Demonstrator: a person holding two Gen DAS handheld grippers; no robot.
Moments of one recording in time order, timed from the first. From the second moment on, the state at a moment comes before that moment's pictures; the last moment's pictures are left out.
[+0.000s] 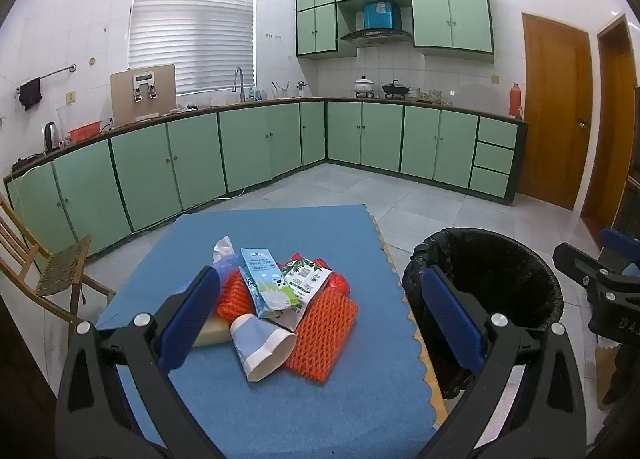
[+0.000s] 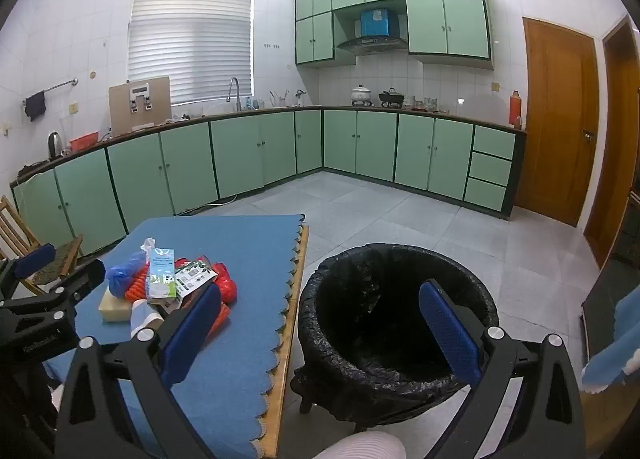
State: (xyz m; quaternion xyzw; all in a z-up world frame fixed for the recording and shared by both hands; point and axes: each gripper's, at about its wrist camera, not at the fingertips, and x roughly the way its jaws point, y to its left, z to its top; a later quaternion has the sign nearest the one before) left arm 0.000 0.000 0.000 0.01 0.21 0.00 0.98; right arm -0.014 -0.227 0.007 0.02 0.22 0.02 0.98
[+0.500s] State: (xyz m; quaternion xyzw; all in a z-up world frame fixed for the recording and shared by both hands) left arm 0.002 0.002 0.009 0.01 0.21 0.00 0.98; right arm -0.013 -0.227 0.011 0.03 0.22 0.02 0.98
